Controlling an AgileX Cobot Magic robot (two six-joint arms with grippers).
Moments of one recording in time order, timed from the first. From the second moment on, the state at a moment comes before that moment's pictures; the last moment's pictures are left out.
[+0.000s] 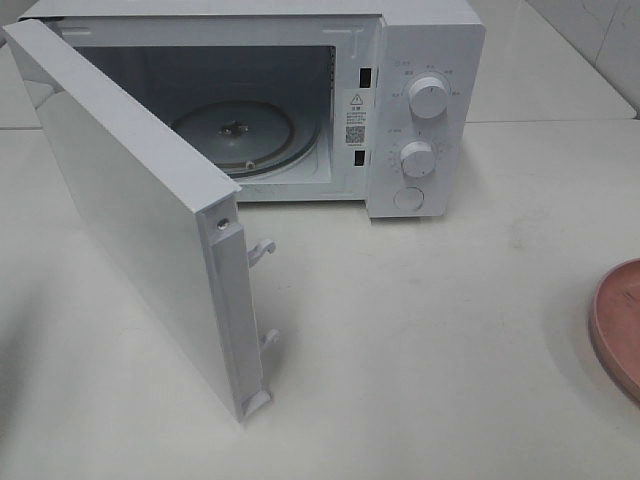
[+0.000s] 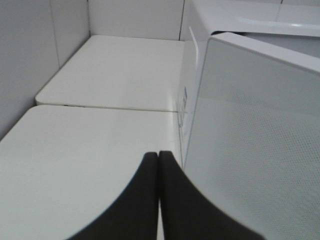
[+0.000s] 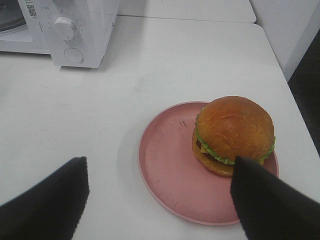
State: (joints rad) left arm 0.01 0.96 -0.16 0.10 -0.54 -0.17; right arm 0.16 0.00 -0.50 -0.08 1.01 0.08
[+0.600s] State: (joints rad) left arm -0.15 1.33 -0.25 0.30 -0.82 -0.25; right arm 0.16 0.00 -0.50 -0.08 1.01 0.08
